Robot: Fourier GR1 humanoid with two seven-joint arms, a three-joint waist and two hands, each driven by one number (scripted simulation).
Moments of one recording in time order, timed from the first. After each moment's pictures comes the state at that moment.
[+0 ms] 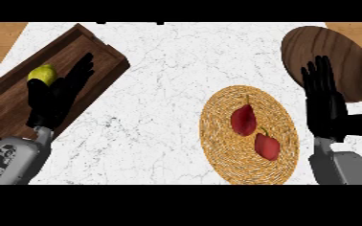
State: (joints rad) left arm -0.29 0.56 -0.29 -1.45 0.32 0.14 0.16; right arm -0.17 -0.28 0.02 -1.44 -0.42 -0.26 -0.19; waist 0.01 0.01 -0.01
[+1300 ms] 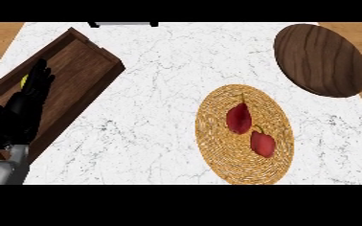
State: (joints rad) left arm -0.12 0.55 -0.12 -1.52 0.29 0.31 0.05; right arm 0.74 -0.40 0.25 -2.15 0.69 -0.82 0.18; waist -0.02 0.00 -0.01
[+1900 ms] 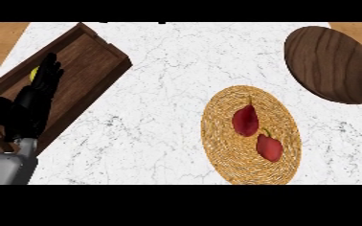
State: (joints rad) left arm -0.17 0.52 -0.14 -1.52 0.27 0.29 0.07; right arm 0.60 -0.49 0.21 -2.33 0.86 -0.30 0.67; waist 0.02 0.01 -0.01
